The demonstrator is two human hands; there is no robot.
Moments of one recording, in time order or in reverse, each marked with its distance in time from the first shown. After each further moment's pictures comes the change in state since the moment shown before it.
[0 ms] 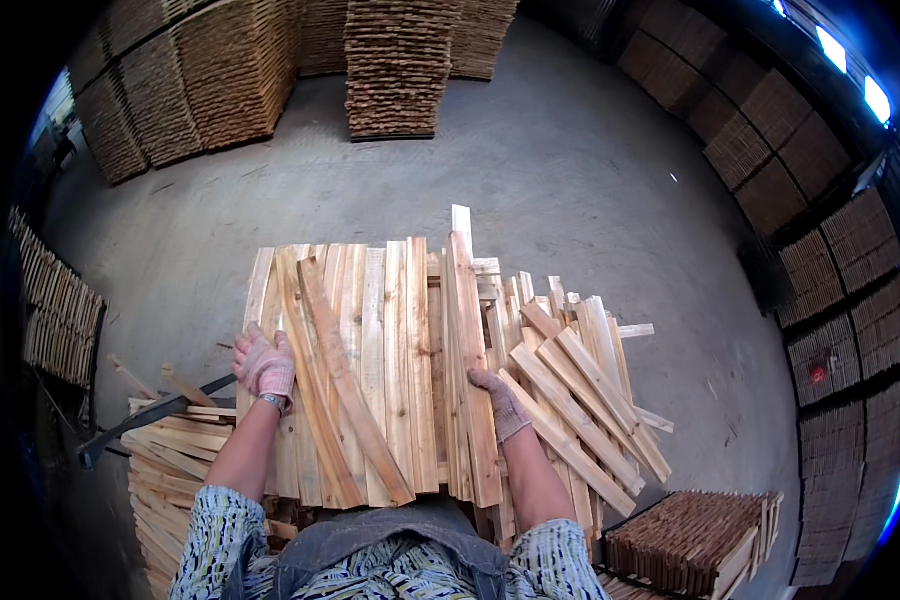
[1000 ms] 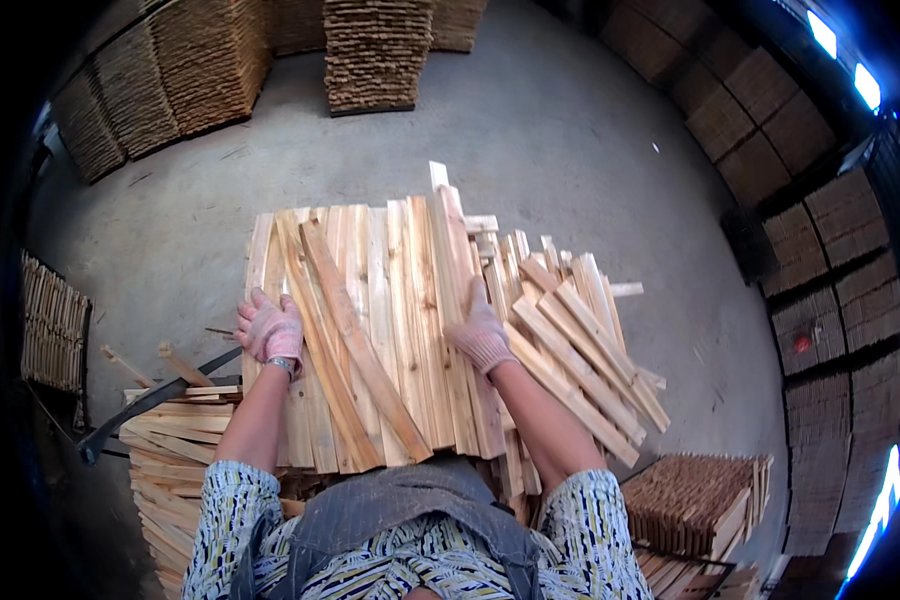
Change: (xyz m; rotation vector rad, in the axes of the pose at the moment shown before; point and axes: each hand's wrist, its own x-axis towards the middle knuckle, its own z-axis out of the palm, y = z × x) left_hand -0.001 -0.005 0.006 -0.043 0.081 0.038; right_hand 0.008 -0.010 0.108 -1.633 0.694 -0.196
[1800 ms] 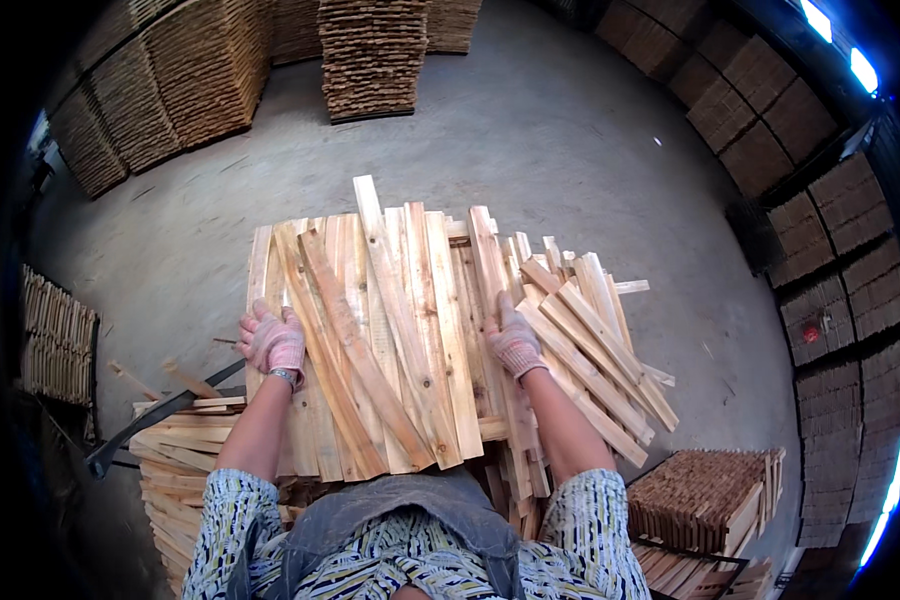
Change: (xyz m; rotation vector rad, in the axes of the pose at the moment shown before) left_hand -0.001 0.003 -0.007 0.046 -0.046 0.013; right_hand 0.038 0.096 0.026 -0.023 0.179 -0.123
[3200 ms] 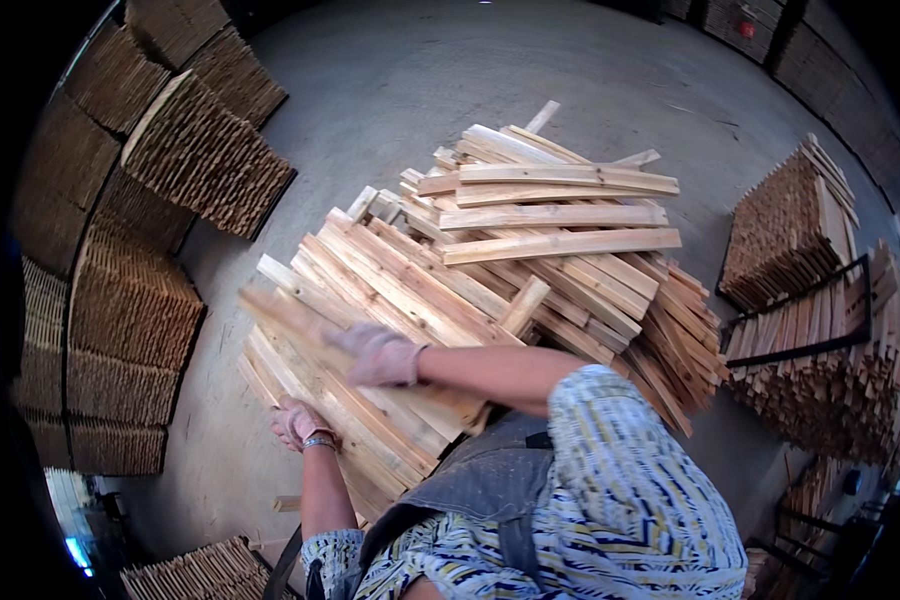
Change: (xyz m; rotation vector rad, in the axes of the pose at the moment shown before) left_hand 0.003 -0.014 0.011 -0.254 0.002 -0.008; right_hand -0.084 -0.163 0.004 0.452 -0.274 -0.214
